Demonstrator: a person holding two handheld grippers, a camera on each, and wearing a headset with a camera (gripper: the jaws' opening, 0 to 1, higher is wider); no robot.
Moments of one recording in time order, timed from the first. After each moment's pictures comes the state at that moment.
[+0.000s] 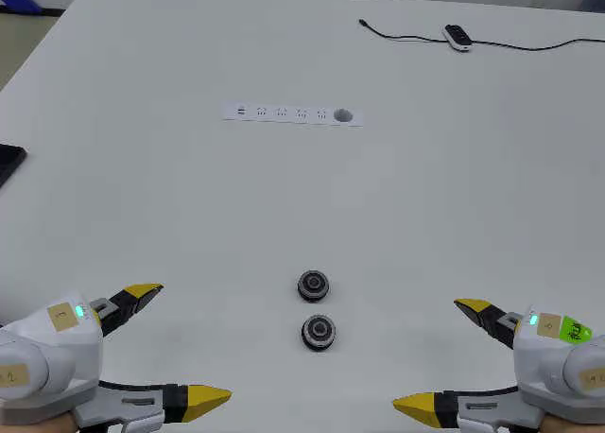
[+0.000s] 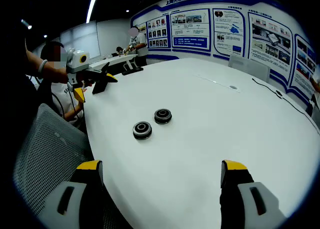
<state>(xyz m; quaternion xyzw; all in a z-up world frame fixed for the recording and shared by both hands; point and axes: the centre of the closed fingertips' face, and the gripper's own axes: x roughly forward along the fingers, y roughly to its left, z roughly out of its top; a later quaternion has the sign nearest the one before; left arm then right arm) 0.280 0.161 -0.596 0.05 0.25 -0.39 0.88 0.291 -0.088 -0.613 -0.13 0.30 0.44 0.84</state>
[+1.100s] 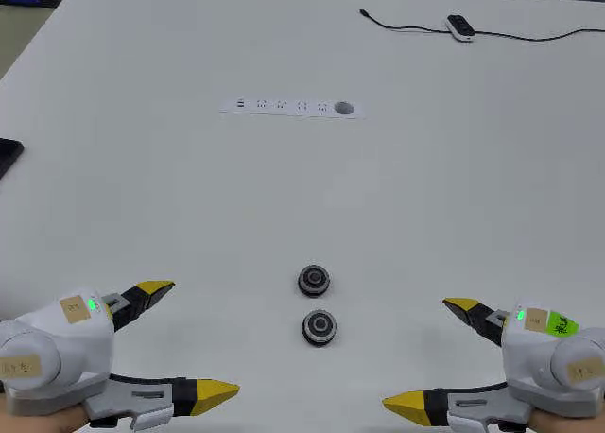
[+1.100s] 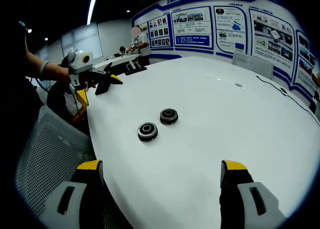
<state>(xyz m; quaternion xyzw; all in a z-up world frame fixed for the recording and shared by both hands) 0.283 0.150 -0.602 0.05 0.25 -0.41 0.87 0.288 -0.074 -0.619 -0.11 0.30 0.45 0.83</state>
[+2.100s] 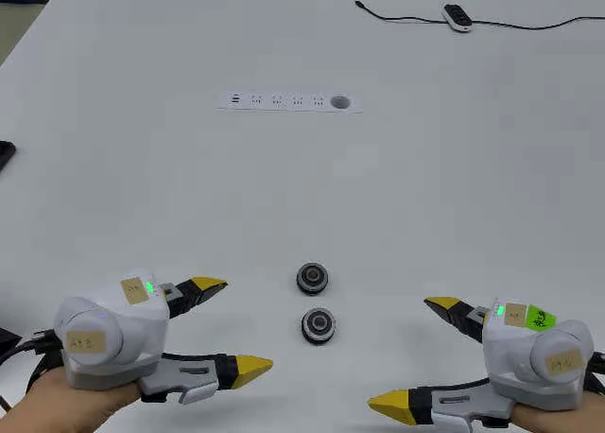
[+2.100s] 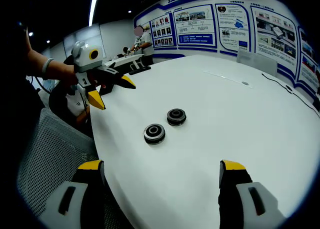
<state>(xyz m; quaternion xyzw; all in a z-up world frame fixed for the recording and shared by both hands) 0.297 0.098 -0.599 0.07 0.26 -0.45 0.85 0.285 -0.057 -0.626 -0.10 0.31 0.47 0.82</state>
